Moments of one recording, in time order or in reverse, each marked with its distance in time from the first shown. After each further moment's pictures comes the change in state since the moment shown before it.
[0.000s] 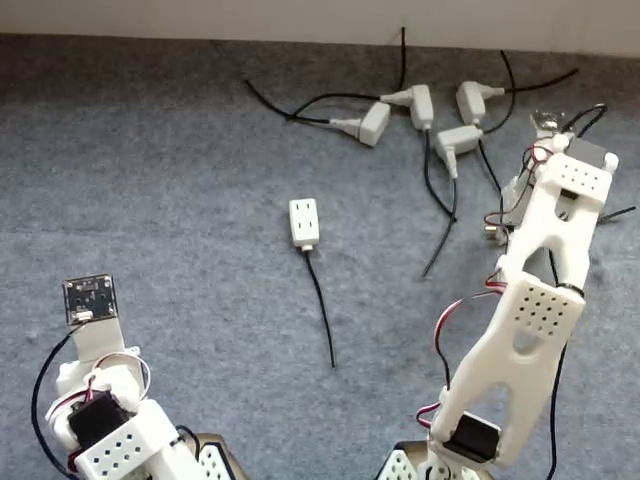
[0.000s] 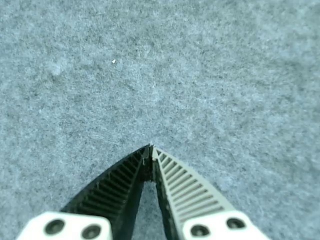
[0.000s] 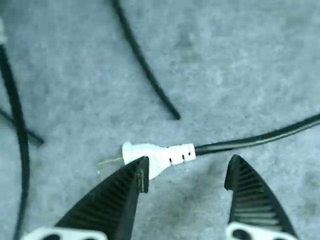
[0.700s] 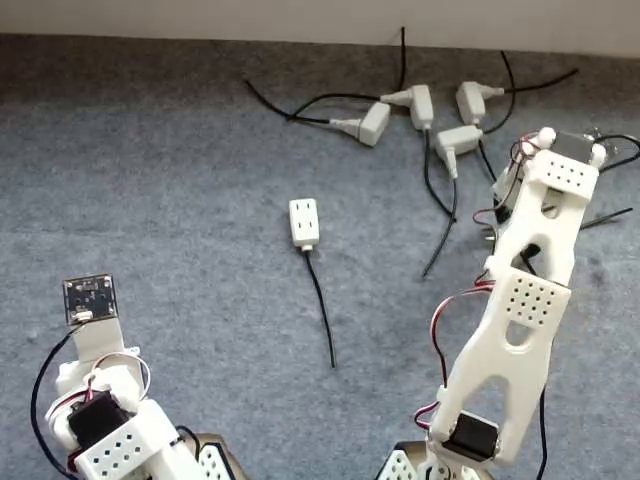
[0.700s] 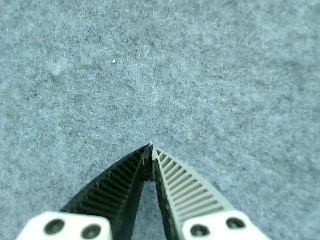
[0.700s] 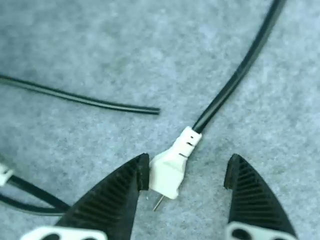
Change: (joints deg) left arm 0.0 0.0 0.0 0.0 0.0; right arm -2.3 7.5 -14.3 8.9 -43.9
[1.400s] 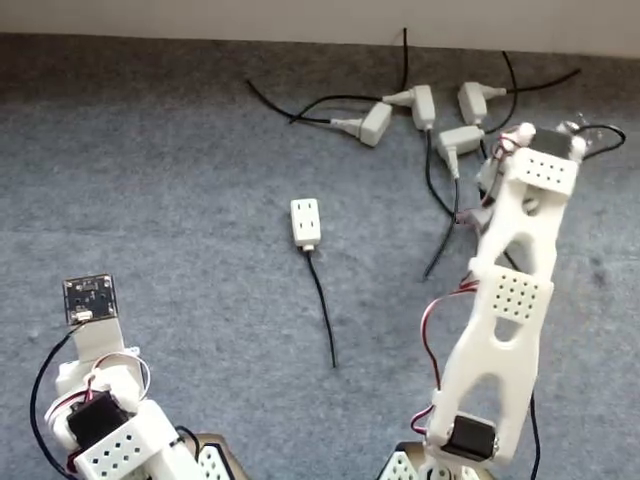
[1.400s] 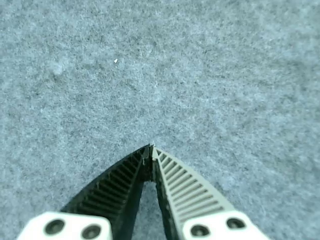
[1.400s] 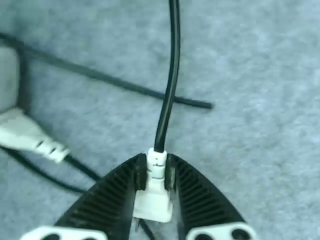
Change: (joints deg) left arm 0.0 0.0 0.0 0.0 0.0; right arm -8.3 4.2 -10.3 1.0 0.3
